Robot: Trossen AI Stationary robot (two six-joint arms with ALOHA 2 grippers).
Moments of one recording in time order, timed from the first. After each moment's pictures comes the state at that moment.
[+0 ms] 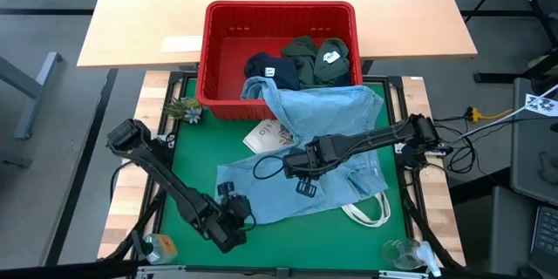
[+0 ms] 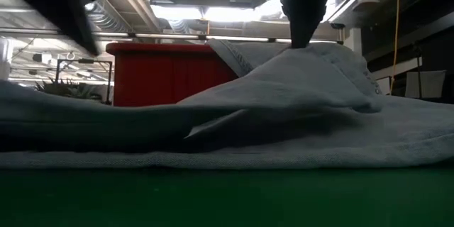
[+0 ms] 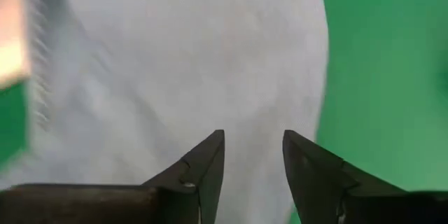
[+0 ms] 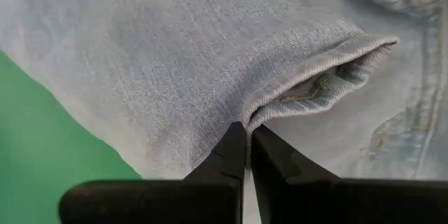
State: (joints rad) left arm -0.70 1.76 1.26 -0.76 -0.53 -0.93; right arm 0.22 1.91 1.72 -1.25 0.10 0.54
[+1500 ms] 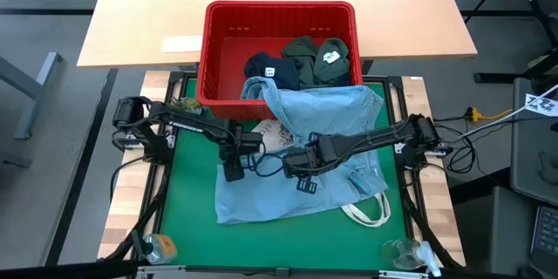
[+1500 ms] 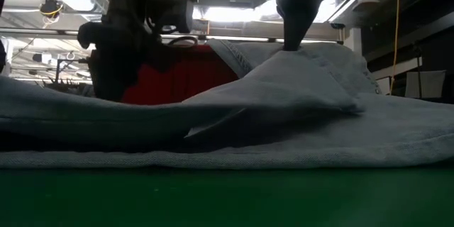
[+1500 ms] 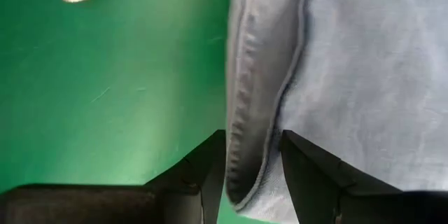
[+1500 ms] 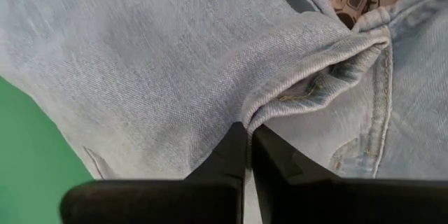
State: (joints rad) left arm 0.02 1.67 1.06 -0.99 0.11 -0.33; right arm 0.22 1.91 1.72 -1.23 0.20 0.44
